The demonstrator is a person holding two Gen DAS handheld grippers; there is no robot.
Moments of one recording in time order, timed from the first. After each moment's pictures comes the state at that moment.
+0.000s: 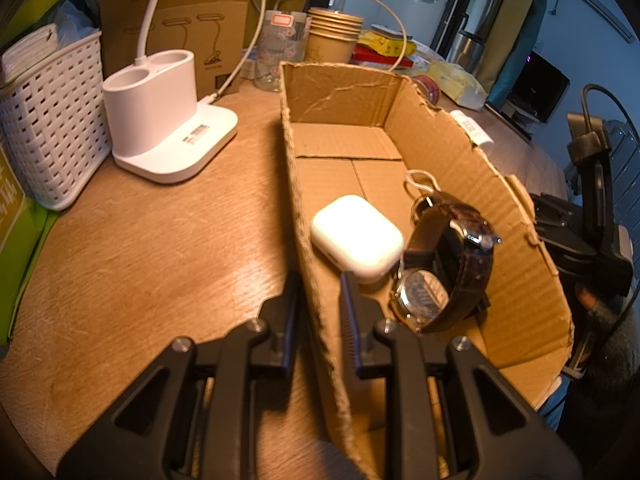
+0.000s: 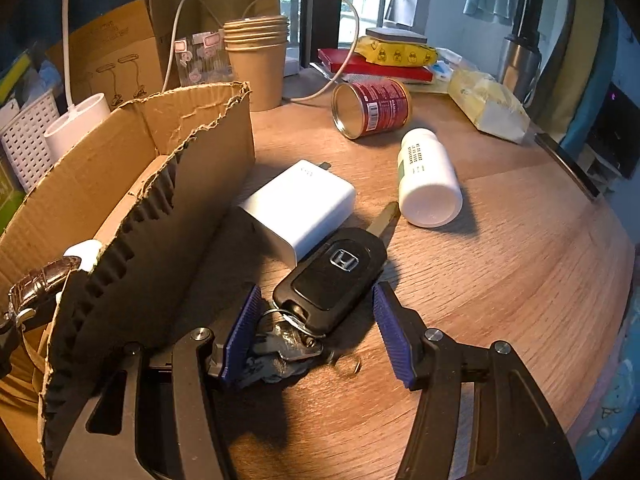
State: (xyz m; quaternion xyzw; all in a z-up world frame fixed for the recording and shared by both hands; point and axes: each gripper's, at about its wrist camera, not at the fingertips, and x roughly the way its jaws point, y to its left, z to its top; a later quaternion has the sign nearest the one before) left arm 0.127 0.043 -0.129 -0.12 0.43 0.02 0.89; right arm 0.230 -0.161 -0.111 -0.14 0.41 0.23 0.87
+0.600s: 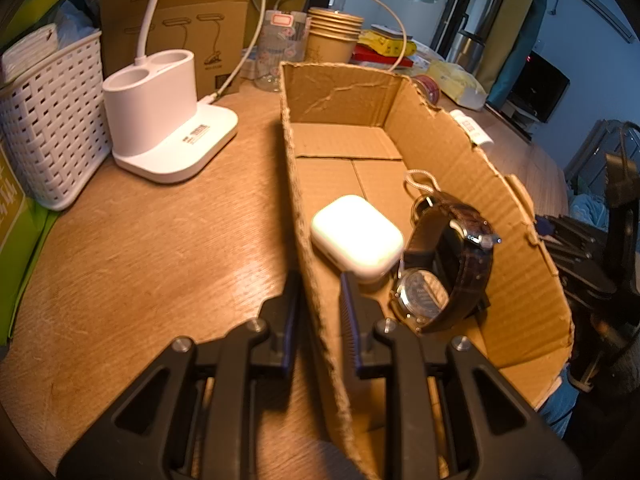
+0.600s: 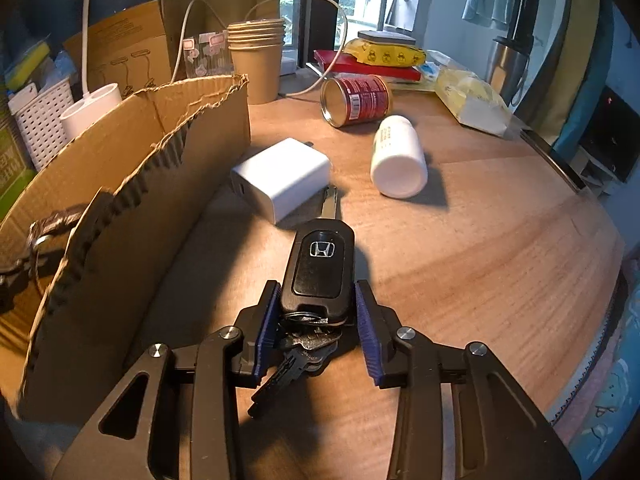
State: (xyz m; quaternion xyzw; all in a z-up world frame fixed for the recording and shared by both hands) left arm 0.127 0.044 -0.129 -0.12 0.43 0.02 0.89; right arm 0.203 -0.191 -0.107 -0.15 0.41 0.23 0.87
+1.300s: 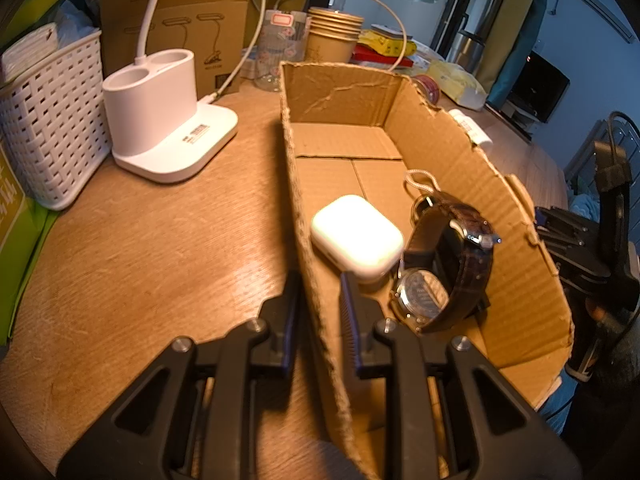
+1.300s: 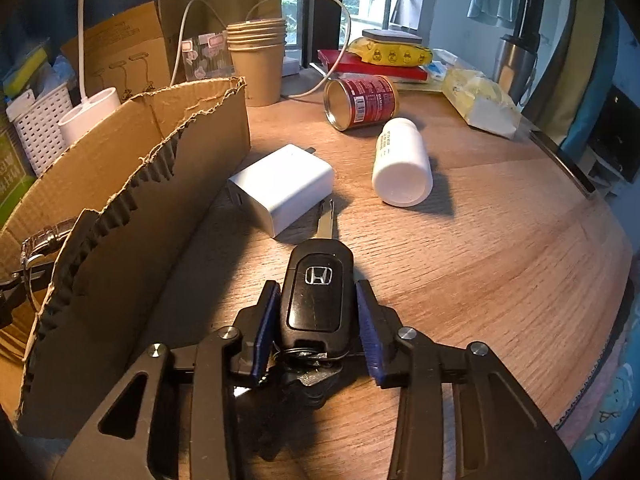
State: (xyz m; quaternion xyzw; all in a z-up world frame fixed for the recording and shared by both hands) left arm 0.127 0.044 -0.129 -0.12 0.43 0.02 0.89; right arm 0.216 -0.187 -0.110 -0.14 0.41 0.24 0.87
